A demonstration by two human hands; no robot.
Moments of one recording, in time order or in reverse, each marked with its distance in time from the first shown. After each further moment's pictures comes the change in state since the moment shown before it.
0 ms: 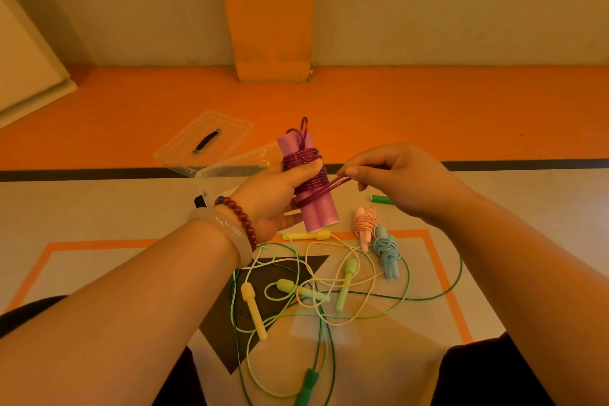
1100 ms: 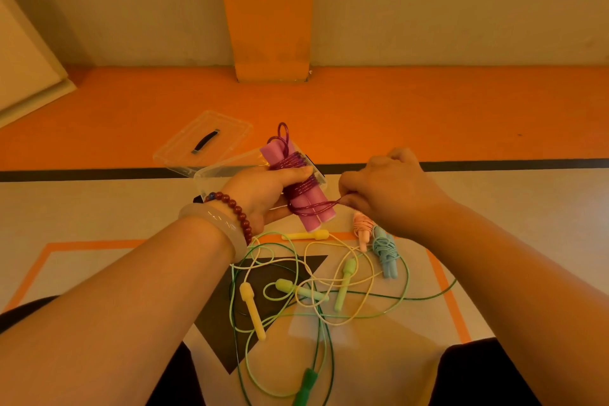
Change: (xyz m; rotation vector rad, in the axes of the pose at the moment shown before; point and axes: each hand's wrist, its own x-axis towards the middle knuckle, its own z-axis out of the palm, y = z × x) left_hand 0.002 0.004 -0.006 0.006 0.125 0.020; right_hand -0.006 -0.002 0.011 -1.061 -0.138 -0.198
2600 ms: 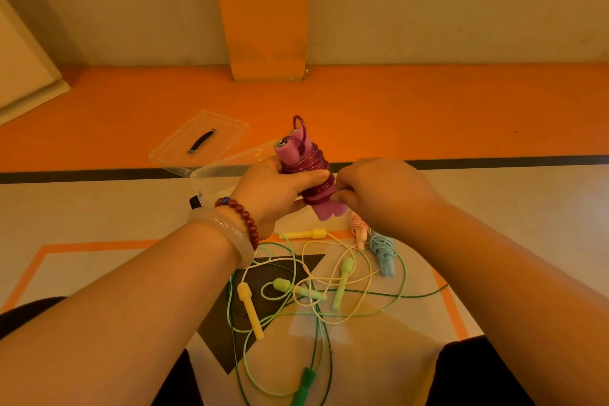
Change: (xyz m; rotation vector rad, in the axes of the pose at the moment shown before) left_hand 0.004 -0.010 0.012 0.056 -0.069 0.165; right_hand 0.006 -0.016 -0.016 0.094 -0.129 0.122
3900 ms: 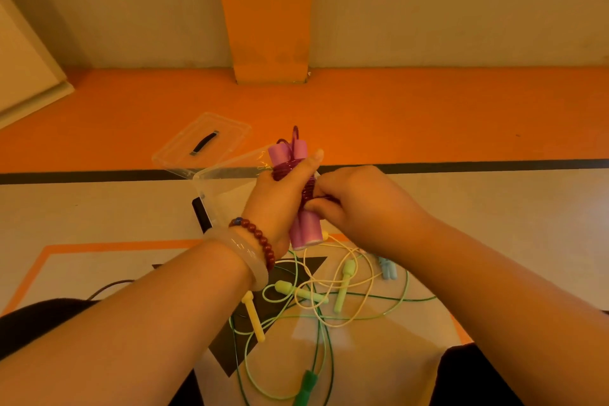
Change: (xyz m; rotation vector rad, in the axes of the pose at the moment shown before) left_hand -0.012 -0.003 0.010 -0.221 0.113 -0.067; right_hand -0.007 -0.017 0.010 0.374 0.218 -0.214
